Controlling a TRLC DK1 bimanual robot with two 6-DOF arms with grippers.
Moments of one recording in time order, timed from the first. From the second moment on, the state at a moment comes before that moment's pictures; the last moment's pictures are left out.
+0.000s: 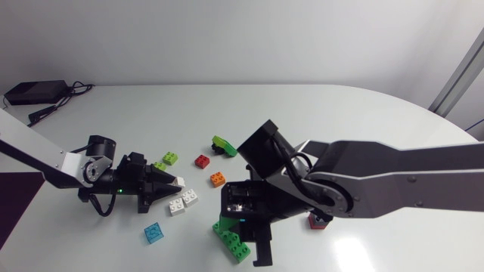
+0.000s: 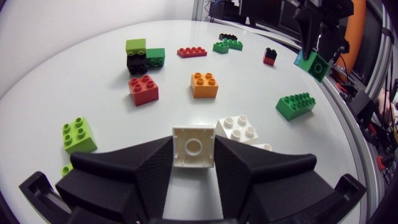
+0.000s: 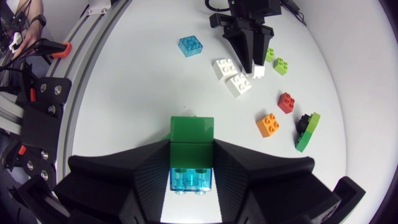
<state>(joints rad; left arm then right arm) 0.09 1.97 0.74 0.07 1.02 1.02 0.88 1.52 0.89 -0.32 -0.20 -0.73</state>
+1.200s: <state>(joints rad) 0.16 1.95 0.71 -0.02 1.01 1.11 0.91 1.51 0.89 -0.33 -0.20 -0.70</state>
